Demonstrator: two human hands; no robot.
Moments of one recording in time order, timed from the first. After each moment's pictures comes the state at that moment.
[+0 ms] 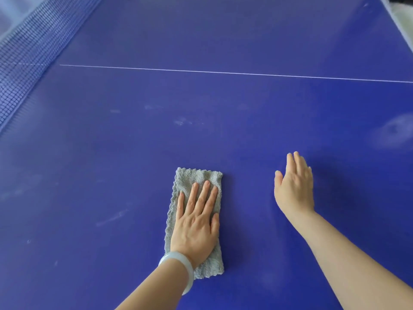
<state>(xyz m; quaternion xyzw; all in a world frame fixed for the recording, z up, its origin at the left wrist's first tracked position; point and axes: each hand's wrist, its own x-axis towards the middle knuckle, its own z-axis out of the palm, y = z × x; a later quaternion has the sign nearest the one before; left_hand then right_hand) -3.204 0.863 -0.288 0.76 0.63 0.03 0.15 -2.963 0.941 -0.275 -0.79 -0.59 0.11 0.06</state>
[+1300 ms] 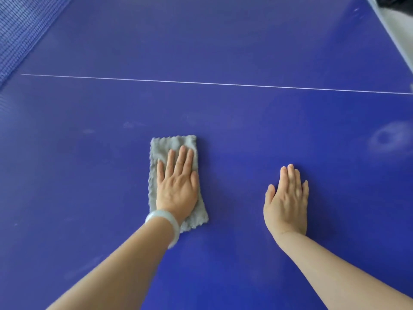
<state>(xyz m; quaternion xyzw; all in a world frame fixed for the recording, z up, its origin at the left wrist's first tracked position) -3.213 1.029 -0.295 0.72 0.68 0.05 0.11 -2.970 0.973 -0.308 -0.83 -0.56 0.04 0.05</state>
